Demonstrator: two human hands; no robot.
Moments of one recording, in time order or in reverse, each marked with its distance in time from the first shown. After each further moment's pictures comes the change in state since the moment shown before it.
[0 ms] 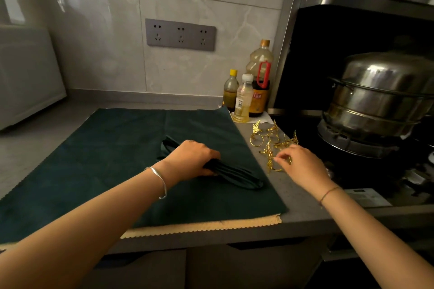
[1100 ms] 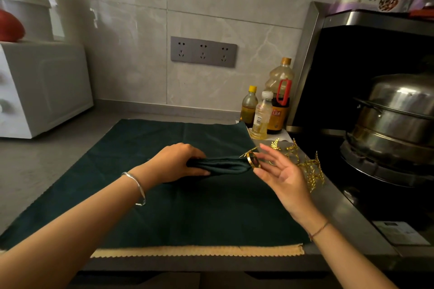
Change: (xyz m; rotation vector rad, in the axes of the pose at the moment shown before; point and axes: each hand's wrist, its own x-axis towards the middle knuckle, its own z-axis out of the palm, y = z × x) left_hand -0.043 -0.054 -0.023 -0.375 0.031 -0.206; right_hand -0.008 -0.083 0.011 1.305 -0.018 -0.170
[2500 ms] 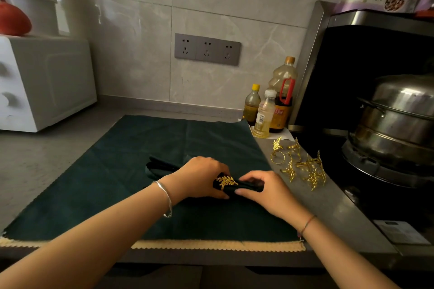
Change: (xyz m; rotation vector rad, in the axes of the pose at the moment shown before) left_hand 0.008 0.042 0.031 0.177 -0.040 0.068; right_hand 0.005 0.017 0.014 -0.730 -0.278 0.107
